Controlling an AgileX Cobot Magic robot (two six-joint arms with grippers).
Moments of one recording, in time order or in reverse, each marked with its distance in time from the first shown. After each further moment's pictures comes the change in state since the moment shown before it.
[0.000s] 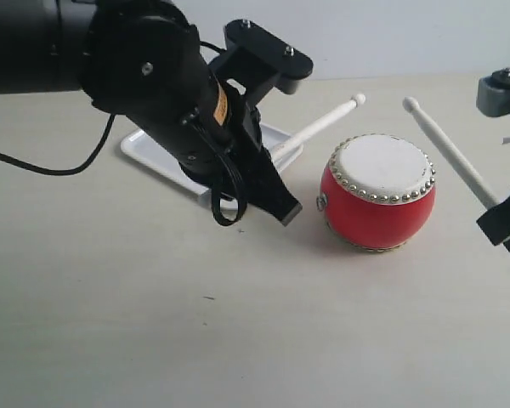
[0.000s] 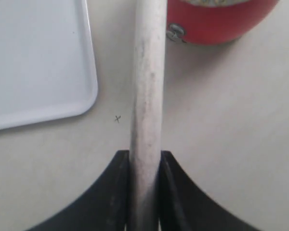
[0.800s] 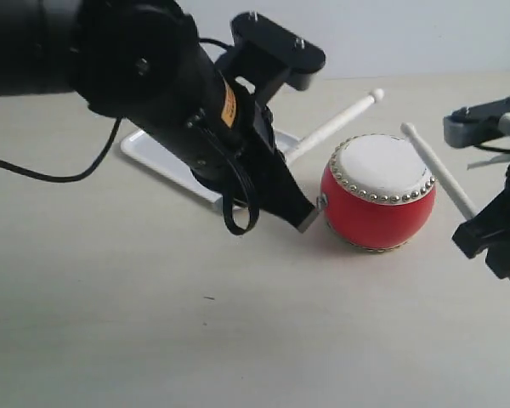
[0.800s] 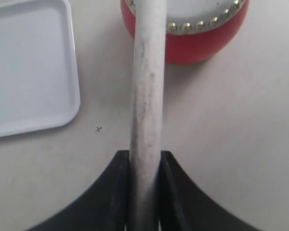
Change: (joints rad) left arm -0.026 -0.017 0.007 -0.040 -0.026 -0.008; right arm -0.002 0.180 -0.021 0.000 0.030 0.015
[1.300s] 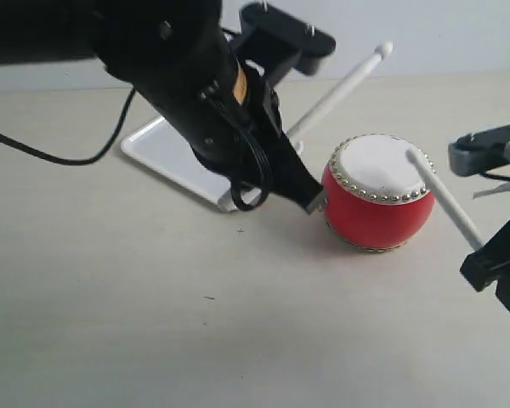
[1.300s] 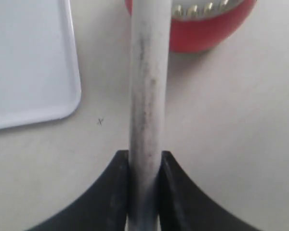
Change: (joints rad) left arm -0.004 0.022 -0.094 -0.007 0.109 0.004; right arm 0.000 -0.018 0.061 0.000 0.012 -0.001
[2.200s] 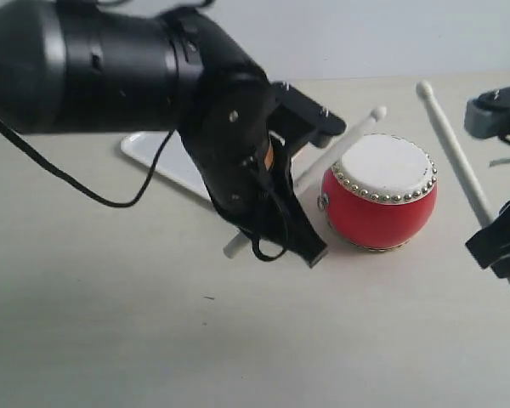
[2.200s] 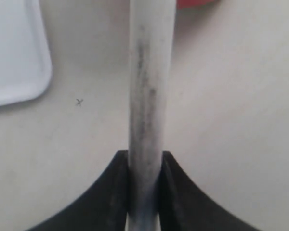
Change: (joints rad) left arm -0.013 0.130 0.002 -0.006 0.008 0.000; right arm 0.000 -0.111 0.012 0.049 -0.078 -0.058
